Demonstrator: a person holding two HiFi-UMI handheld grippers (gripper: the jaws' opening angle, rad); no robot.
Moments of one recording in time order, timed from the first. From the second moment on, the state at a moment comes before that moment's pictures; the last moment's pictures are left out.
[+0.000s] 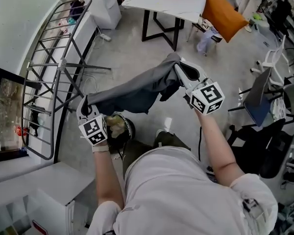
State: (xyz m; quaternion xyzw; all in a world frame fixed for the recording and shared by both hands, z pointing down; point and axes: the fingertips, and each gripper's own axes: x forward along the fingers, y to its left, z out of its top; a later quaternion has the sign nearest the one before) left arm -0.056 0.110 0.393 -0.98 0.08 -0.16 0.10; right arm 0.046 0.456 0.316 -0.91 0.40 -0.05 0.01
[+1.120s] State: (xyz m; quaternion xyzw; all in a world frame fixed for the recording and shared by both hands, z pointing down) left arm 0.097 -0.082 0.370 -0.95 0.22 -0.14 0.15; right arm 0.325 0.205 0.345 -0.88 0.45 -0.01 -0.11
